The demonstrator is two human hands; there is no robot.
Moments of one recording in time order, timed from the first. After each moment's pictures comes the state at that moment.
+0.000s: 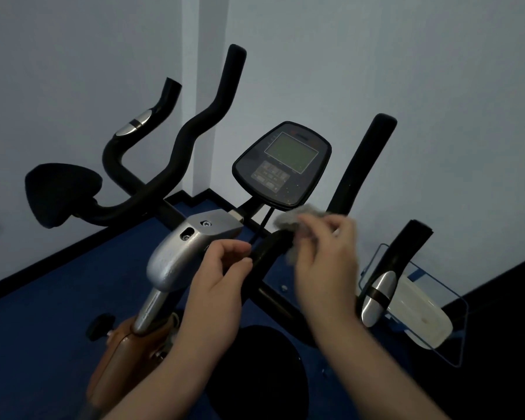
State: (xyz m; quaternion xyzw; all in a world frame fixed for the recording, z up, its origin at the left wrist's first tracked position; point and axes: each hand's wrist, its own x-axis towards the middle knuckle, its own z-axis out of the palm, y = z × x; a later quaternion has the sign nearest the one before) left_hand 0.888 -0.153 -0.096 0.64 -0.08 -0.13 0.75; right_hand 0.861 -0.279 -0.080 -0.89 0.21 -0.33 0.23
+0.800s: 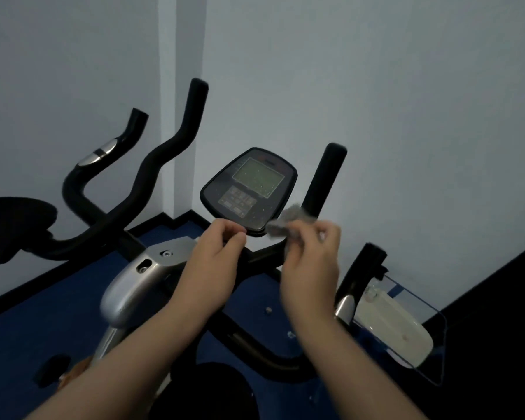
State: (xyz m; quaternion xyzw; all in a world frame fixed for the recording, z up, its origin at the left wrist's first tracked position) left_hand 0.938 -0.211 -0.075 0.73 -0.19 -0.09 0.65; right_hand 0.869 -0.320 -0.066 -0.87 0.23 -0.37 0.24
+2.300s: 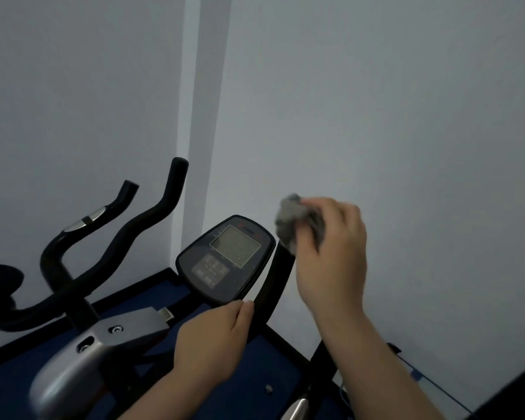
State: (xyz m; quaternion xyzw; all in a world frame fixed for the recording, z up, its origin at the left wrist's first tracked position) left_hand 0.932 -0.291 -0.067 0.92 -0.22 0.01 0.33; right_hand 0.902 -0.418 0.033 -0.84 0.09 -0.50 0.20
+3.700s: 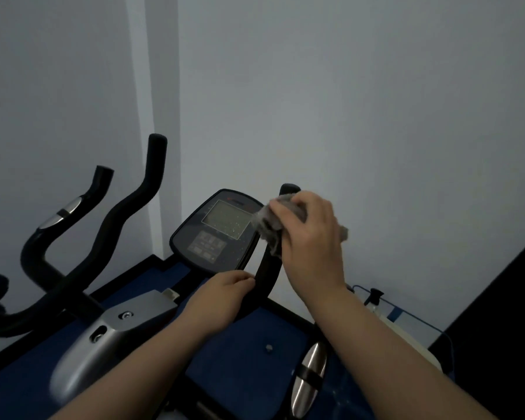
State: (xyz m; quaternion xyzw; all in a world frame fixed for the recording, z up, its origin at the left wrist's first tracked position) left_hand 0.954 -0.270 -0.054 0.81 -0.25 -0.22 0.49; right_hand 0.892 -0.401 -0.004 -0.88 0.09 -0.47 0.02
